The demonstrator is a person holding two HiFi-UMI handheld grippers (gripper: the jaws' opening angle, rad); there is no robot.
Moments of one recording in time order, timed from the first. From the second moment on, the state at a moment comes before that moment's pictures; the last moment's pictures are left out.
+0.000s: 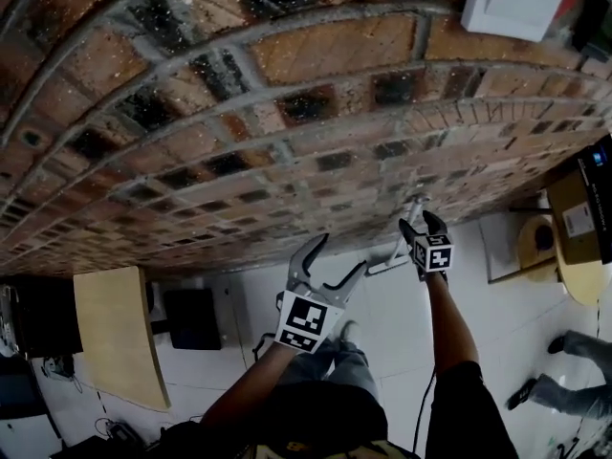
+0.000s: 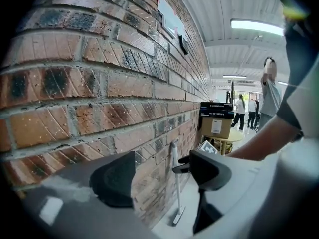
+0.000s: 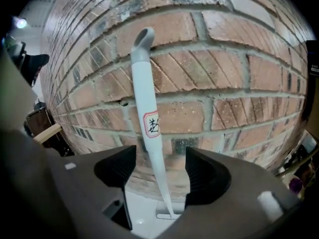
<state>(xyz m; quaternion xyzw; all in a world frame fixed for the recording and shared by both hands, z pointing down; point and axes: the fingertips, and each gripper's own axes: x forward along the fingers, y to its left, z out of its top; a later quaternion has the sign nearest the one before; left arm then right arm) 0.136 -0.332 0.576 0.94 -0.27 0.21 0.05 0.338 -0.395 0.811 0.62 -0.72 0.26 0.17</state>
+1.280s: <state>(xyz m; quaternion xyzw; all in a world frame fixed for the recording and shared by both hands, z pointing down) 0.121 -0.318 0.526 0.94 -0.29 0.14 0.05 0.288 -0.297 0.672 0.64 -0.71 0.23 0.20</state>
